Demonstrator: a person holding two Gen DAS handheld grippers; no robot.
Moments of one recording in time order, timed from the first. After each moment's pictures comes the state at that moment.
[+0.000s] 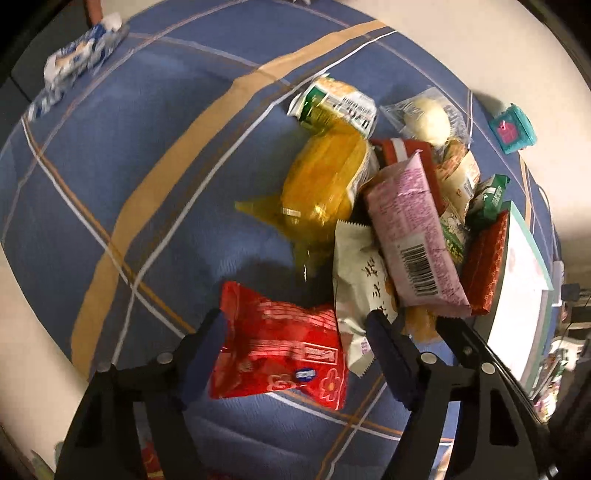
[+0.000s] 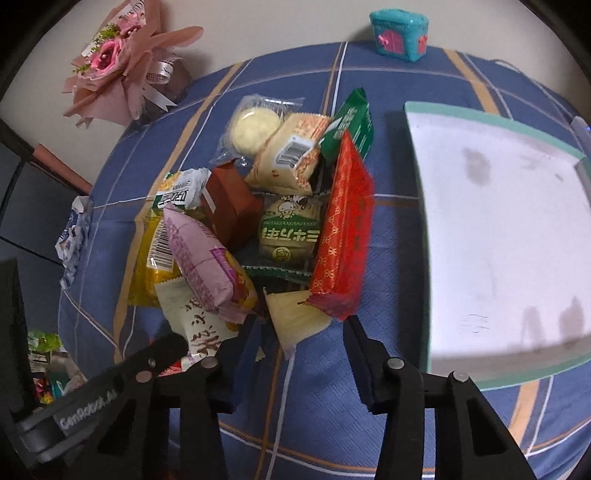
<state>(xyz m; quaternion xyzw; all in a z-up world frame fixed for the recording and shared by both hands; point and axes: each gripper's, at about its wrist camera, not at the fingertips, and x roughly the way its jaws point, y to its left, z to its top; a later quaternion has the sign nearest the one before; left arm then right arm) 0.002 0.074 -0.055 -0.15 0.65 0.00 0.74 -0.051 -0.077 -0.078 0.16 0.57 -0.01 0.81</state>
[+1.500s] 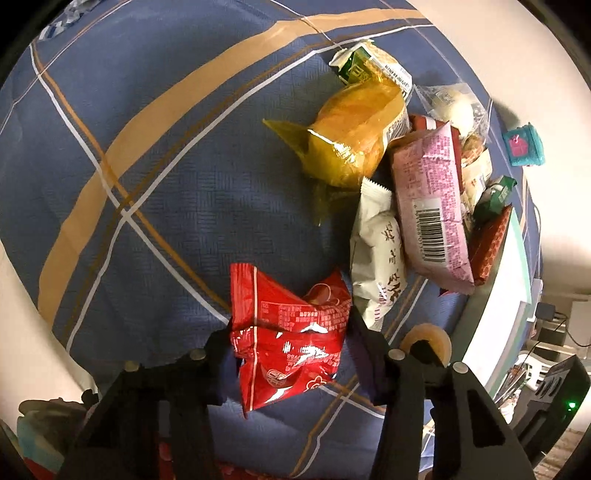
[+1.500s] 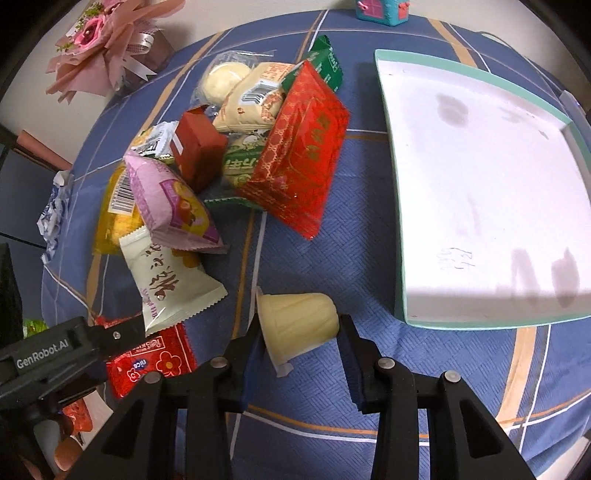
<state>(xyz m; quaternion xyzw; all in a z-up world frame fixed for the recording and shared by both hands) -0.044 0.121 -0.136 -0.23 0.69 0.00 0.69 -0.109 -0.090 -0.096 0.15 0.61 -0.03 0.78</state>
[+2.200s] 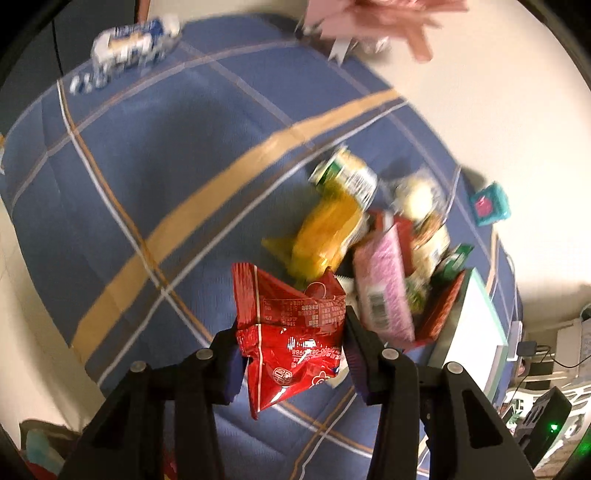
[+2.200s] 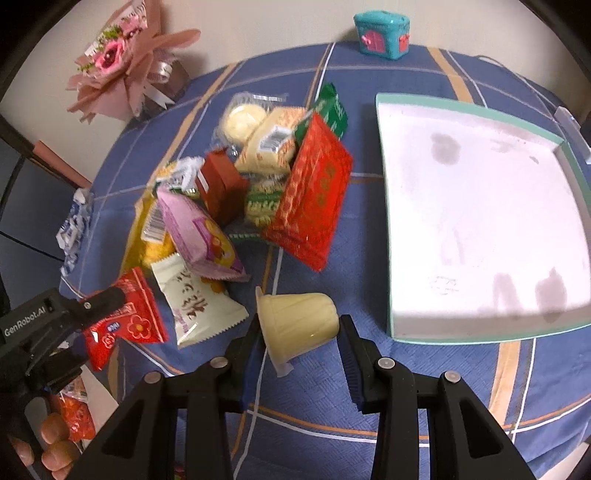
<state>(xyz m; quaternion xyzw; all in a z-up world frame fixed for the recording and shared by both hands) -0.058 0.147 -0.057 -0.25 0.56 0.02 0.79 -0.120 -0.102 -0.043 0.15 0.57 -0.02 0.81</state>
